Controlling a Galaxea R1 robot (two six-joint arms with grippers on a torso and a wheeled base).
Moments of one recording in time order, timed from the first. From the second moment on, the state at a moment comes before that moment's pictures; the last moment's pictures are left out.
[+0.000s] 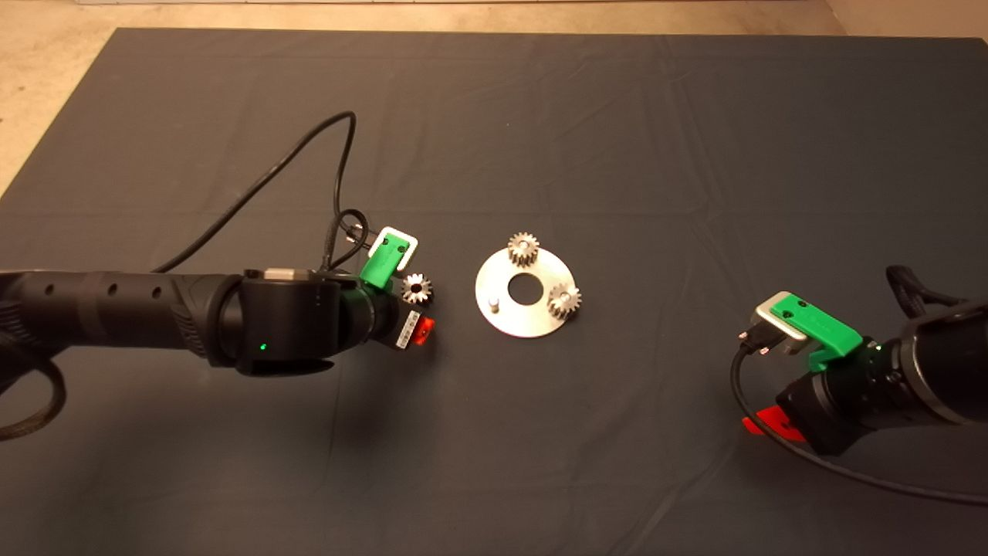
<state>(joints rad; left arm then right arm) -0.16 2.44 -0.77 1.07 1.52 -1.22 0.33 2.10 -0.41 -0.41 -1.53 1.22</state>
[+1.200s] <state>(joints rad) -0.16 2.48 -0.83 1.09 1.45 -1.24 0.33 2.07 -0.41 -0.41 -1.53 1.22</state>
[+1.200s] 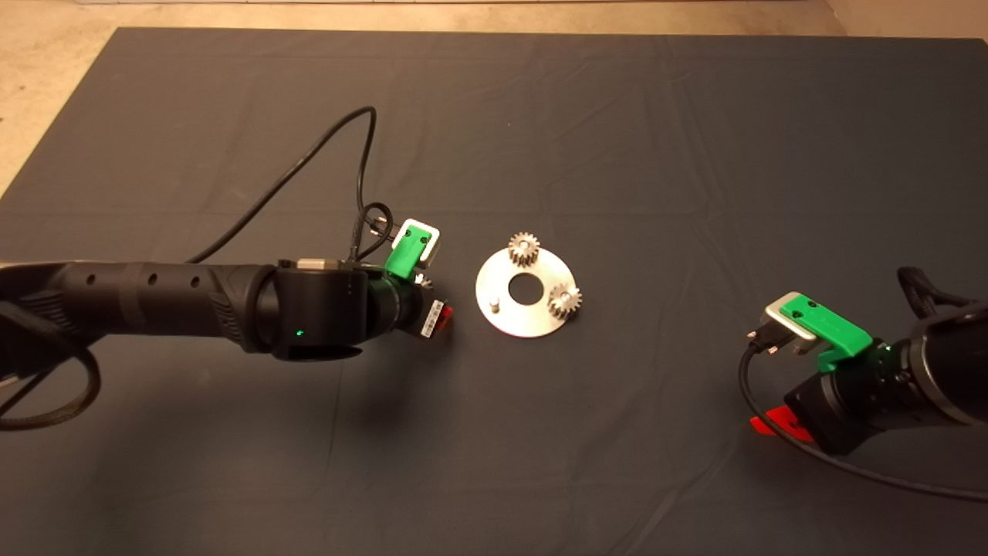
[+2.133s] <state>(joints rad) -0.16 2.48 -0.84 1.10 1.43 -1.24 0.33 2.07 -0.41 -0.41 -1.53 1.22</state>
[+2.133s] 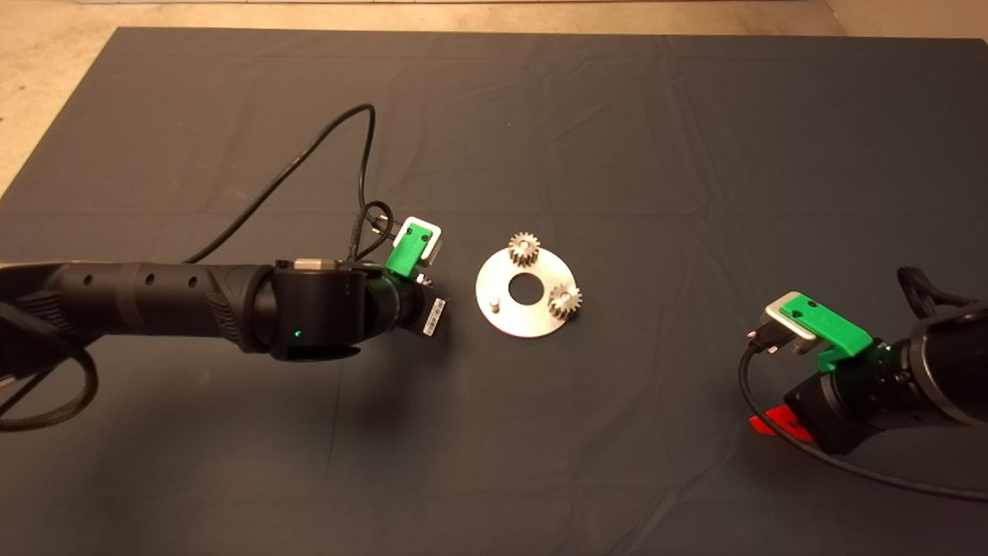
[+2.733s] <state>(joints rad) -0.16 2.48 -0.87 1.13 1.40 -1.24 0.33 2.07 -0.41 -0.41 -1.53 1.22</state>
